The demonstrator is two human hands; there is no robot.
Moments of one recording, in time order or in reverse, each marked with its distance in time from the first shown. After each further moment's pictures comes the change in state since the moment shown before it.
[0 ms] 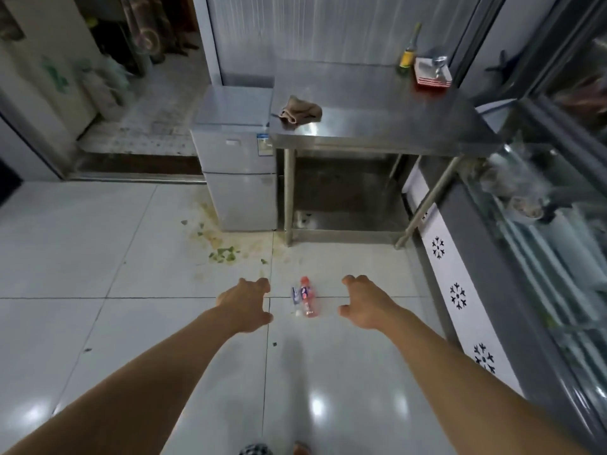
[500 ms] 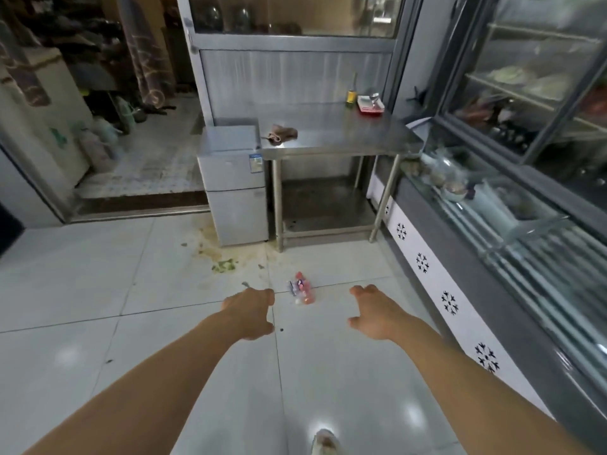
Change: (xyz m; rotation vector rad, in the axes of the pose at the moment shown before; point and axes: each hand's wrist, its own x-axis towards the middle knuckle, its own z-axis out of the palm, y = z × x) left_hand -0.263 -0.052 0.076 0.166 0.092 0.182; right_hand -0.284 -0.051 0.131 0.013 0.132 0.089
